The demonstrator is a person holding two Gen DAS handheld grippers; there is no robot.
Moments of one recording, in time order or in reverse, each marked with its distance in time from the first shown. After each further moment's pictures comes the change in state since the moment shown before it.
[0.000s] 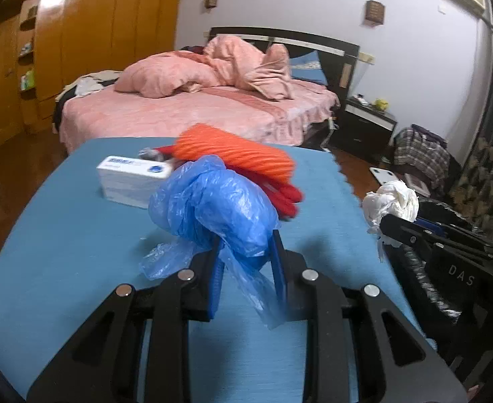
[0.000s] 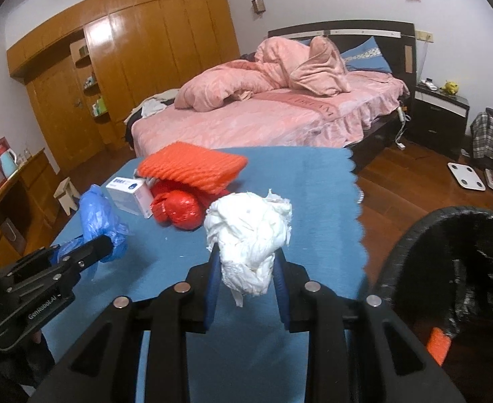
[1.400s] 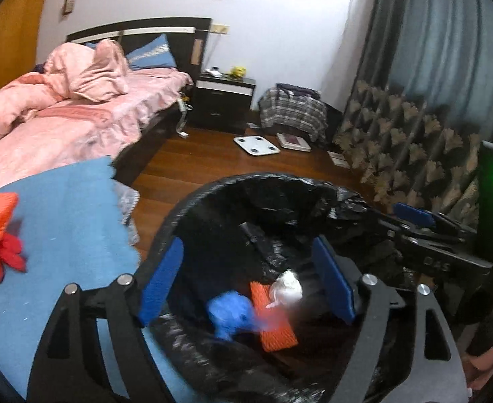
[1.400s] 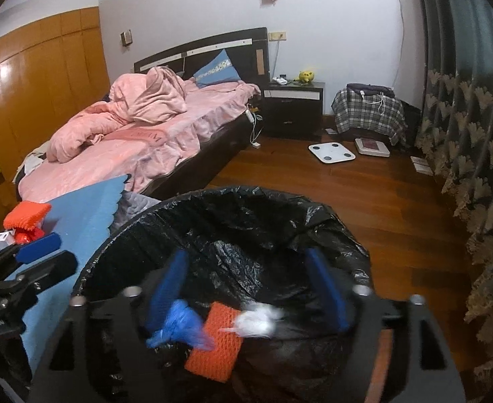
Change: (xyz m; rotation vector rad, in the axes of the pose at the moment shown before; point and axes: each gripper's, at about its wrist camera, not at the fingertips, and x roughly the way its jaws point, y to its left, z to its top) left arm 0.042 -0.240 -0.006 0.272 0.065 -0.471; right arm -0.140 -0.222 -0.048 0.252 -0.100 -0.461
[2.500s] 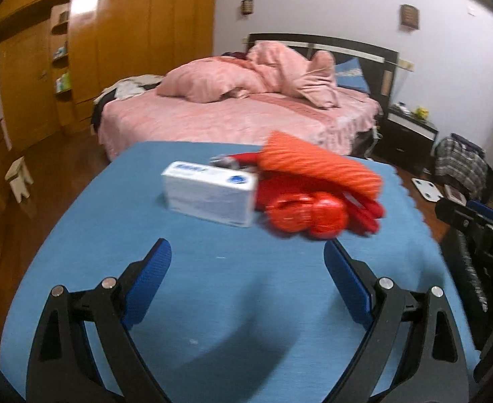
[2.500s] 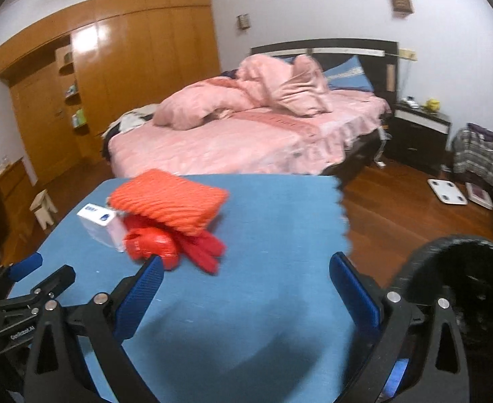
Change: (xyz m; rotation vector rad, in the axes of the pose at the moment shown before) left arm -0.166 0.256 -0.068 -0.319 -0.077 0.677; right arm 0.052 0.320 -0.008 -0.270 0.028 0.391
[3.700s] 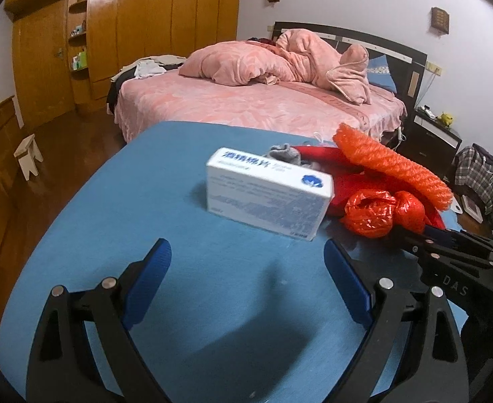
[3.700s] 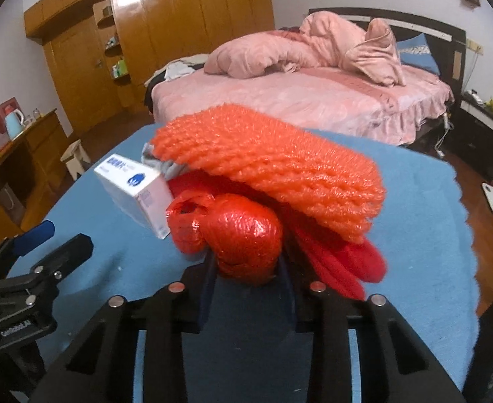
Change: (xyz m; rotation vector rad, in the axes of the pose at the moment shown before) left arm 0.057 0.045 0.011 -0.065 0.057 0.042; right arm 0.096 0.068 -0.004 -0.097 0.169 0.151
